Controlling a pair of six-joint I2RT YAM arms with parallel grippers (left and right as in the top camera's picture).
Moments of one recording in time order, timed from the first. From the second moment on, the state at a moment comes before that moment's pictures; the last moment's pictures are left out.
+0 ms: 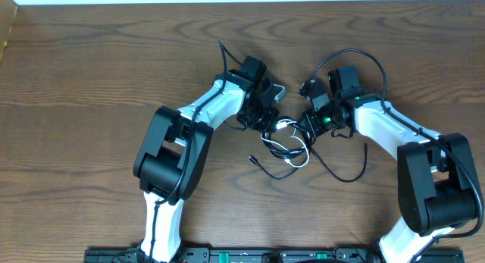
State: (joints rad) left arm -0.47 2.14 1.44 -0.70 0.53 0.04; right arm 0.25 1.84 1.04 -0.41 -0.46 -0.16
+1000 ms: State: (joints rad) left arm -0.43 2.14 1.44 -0.72 0.53 0.04; right arm 0.22 1.87 1.04 -0.33 -0.42 -0.02
